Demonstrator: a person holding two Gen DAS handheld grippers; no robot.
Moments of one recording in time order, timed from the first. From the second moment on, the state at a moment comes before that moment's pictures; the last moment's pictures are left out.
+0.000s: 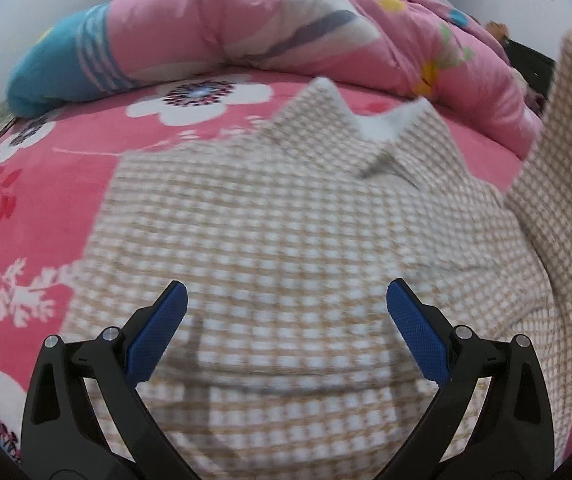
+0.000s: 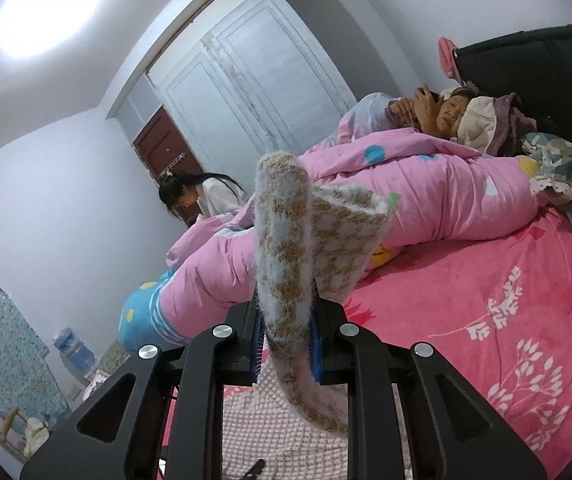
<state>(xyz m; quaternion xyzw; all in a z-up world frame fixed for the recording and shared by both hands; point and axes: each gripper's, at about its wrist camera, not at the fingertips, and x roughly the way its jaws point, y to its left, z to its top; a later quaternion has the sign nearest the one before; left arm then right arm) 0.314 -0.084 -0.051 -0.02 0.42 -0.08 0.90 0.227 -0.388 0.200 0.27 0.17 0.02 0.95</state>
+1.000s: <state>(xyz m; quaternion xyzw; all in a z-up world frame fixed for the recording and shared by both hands) 0.273 0.008 -0.046 -0.02 0.41 -0.05 0.91 0.231 -0.349 0.196 0.29 0.15 -0.03 0.95</state>
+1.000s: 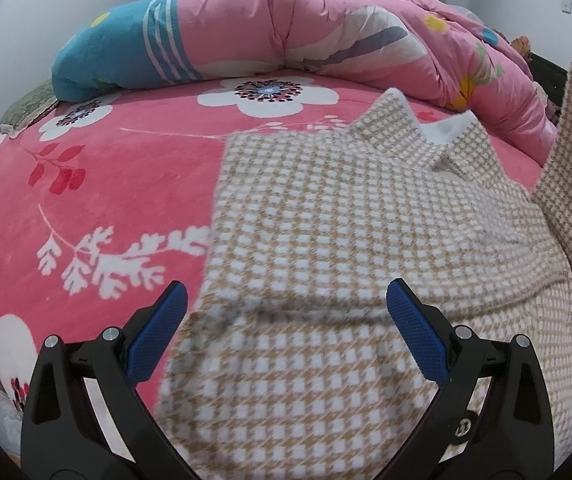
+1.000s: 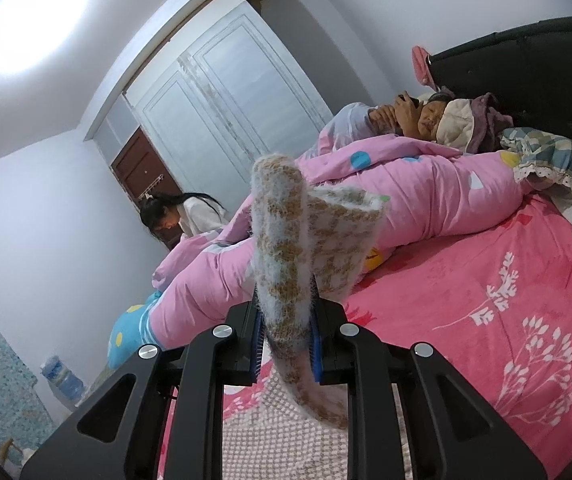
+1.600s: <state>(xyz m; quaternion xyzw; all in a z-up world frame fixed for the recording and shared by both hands) 0.237 0.072 -0.035 -0.04 0.40 -0.05 0.91 0.342 -0.113 0.046 0.06 0.41 0.16 0.89</state>
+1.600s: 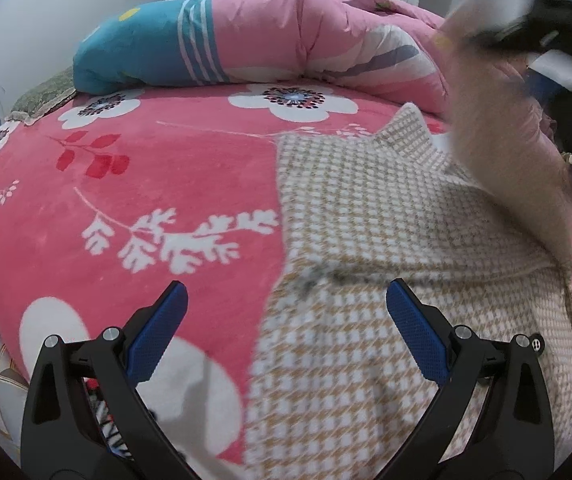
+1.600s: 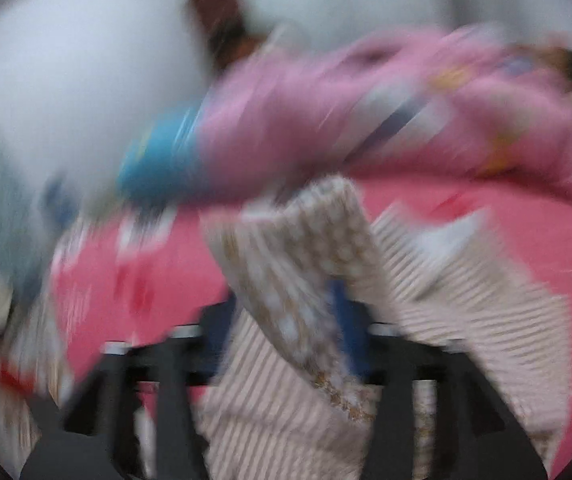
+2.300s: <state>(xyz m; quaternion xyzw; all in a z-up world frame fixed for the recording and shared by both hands) 0.320 0.052 -0.024 -0.11 0.41 -0.17 0.89 0.325 -0.385 0.011 0.18 0.44 0.04 0.88</state>
